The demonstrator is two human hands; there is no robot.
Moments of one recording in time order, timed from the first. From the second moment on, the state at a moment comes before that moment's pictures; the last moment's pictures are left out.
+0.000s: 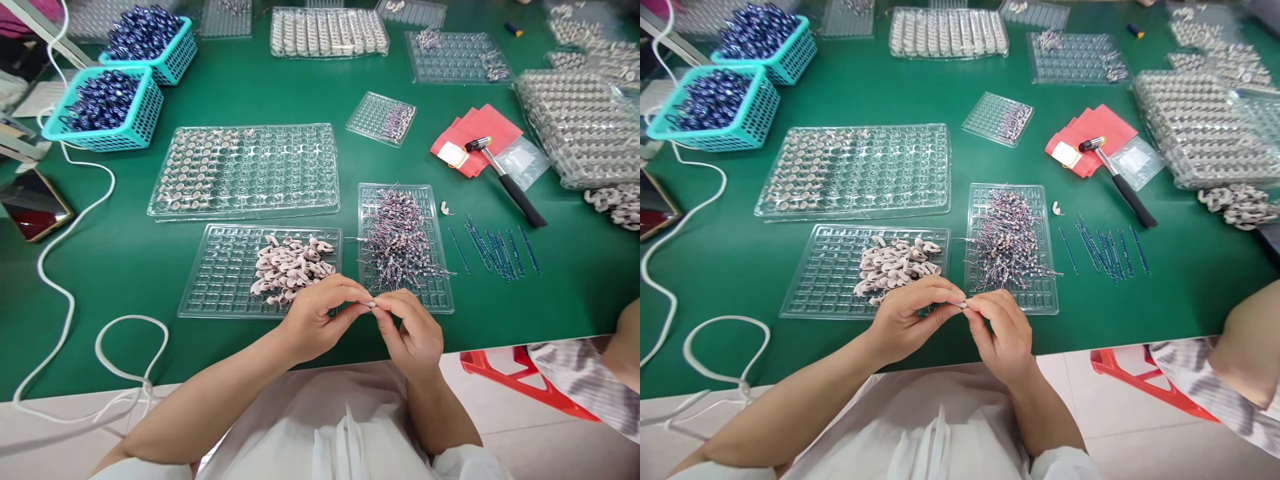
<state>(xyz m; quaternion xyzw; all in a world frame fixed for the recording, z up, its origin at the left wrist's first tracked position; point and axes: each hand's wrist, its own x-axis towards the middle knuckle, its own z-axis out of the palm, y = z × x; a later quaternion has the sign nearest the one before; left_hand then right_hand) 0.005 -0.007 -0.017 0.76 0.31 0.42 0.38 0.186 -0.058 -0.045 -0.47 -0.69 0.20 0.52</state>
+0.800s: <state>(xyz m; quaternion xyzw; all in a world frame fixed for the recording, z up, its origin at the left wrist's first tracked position) -0.001 -0.007 -0.005 0.63 0.45 0.37 0.52 0.193 -0.065 -0.048 -0.54 -0.65 0.23 0.48</state>
